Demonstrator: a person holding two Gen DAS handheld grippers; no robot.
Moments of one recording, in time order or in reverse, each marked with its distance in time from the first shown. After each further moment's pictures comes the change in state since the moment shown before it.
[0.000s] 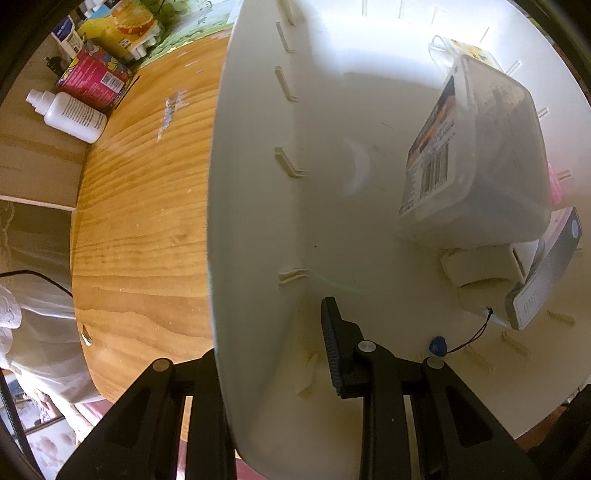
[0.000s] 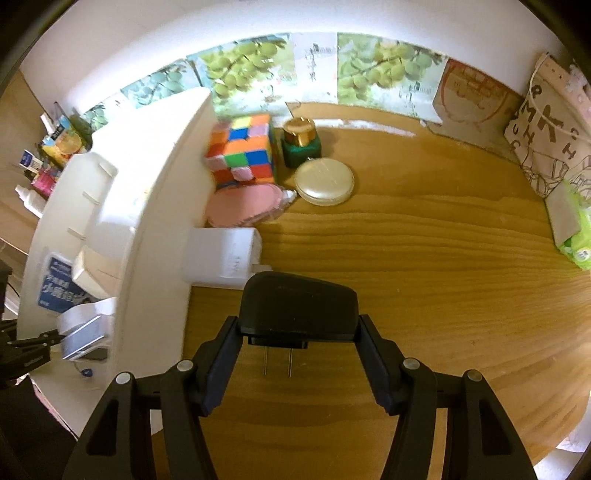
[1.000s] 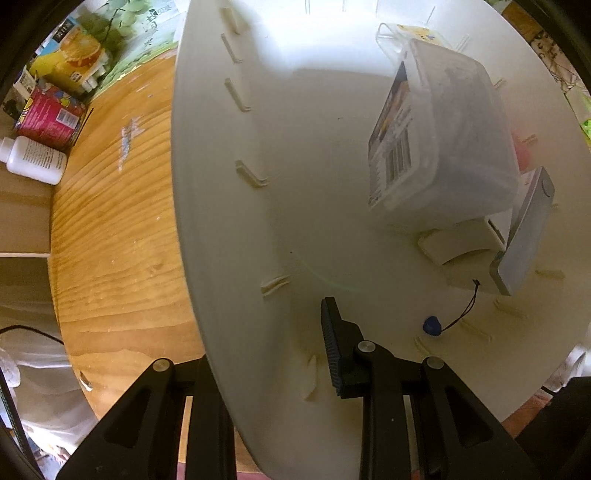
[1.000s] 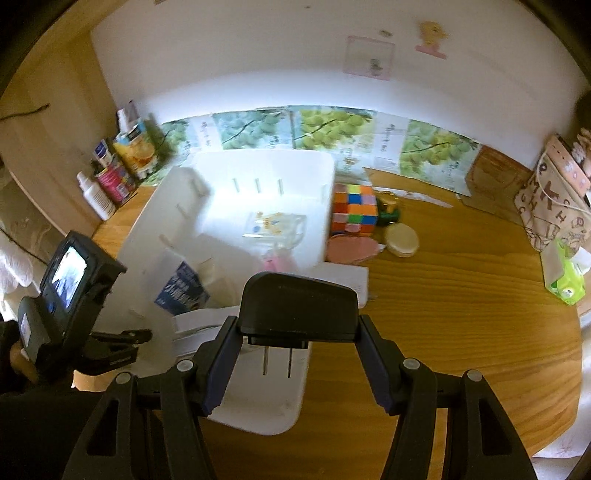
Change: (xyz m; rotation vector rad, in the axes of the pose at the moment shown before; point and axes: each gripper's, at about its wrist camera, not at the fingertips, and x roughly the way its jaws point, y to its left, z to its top) left arm -0.002 0.001 0.010 0.174 -0.018 -0.114; right arm -0.076 0.107 -0.011 -0.118 -0.126 0.026
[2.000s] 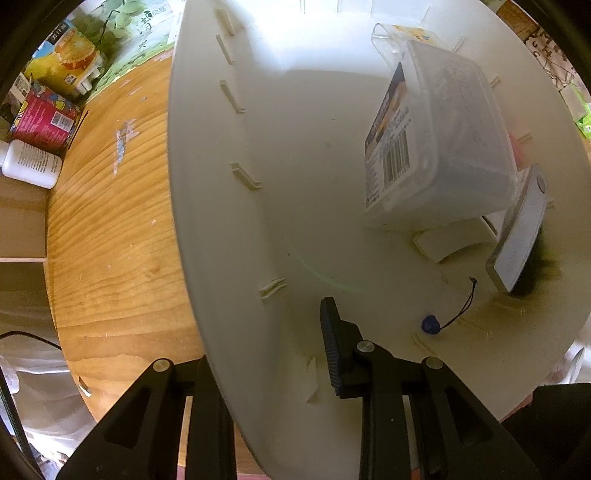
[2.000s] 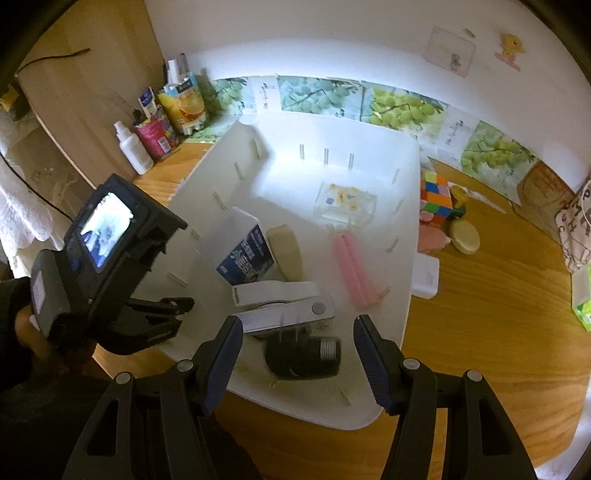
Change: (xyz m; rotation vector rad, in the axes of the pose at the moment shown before) left arm 0.003 0.003 -0.002 0.007 -0.001 -0.007; right arm 0.015 0.051 -0.004 -0.125 0.077 0.094
